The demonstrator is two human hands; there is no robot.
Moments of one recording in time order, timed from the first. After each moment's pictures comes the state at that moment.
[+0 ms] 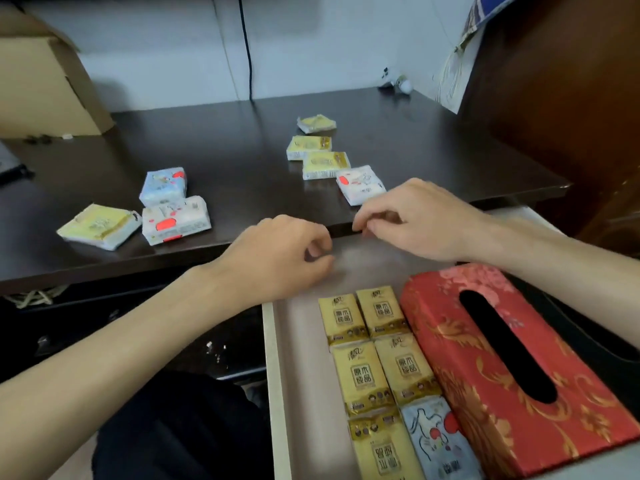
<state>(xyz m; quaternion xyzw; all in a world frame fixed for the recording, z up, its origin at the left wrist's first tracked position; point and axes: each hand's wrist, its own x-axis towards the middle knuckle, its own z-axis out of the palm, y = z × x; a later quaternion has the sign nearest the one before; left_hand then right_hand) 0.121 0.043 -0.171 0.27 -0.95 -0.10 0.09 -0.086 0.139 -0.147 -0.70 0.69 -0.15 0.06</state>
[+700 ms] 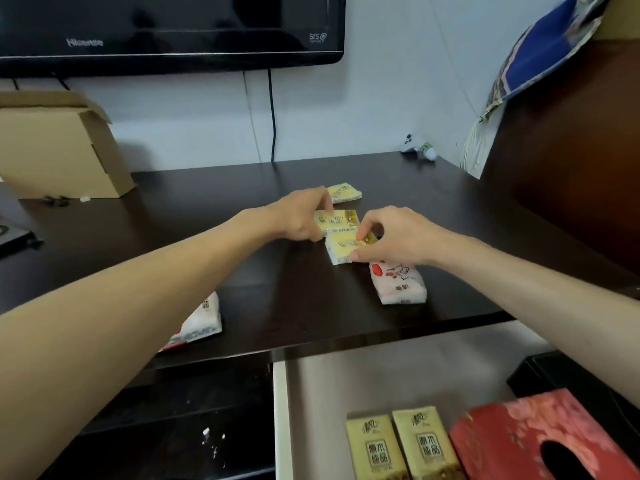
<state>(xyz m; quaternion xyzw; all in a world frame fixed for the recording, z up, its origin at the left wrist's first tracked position) 0.024 -0.167 -0.132 0.32 -0.94 -0.13 0.07 -0.130 -0.025 -0.139 -0.62 0.77 -0.13 0.11</state>
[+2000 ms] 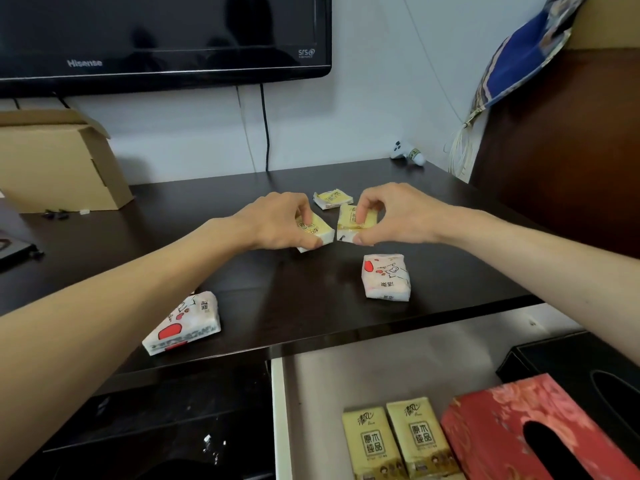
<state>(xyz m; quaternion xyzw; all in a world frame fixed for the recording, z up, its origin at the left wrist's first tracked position) 0.056 -0.150 -0.121 0.34 -0.93 -0.11 0.10 -0.149 -0.016 -0.112 -0.67 0.71 -0.21 0.09</state>
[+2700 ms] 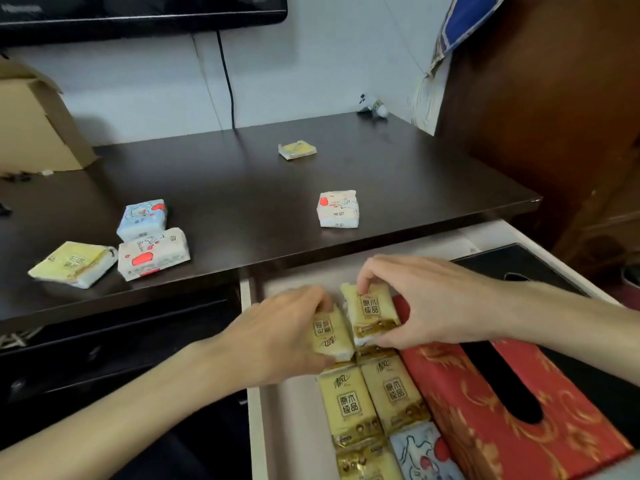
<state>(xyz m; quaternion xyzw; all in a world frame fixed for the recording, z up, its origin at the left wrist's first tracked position) 0.123 0.074 -0.205 0.25 -0.96 -0.16 0.00 -0.090 0.193 -0.173 -0.74 0.66 -0.08 0.11</state>
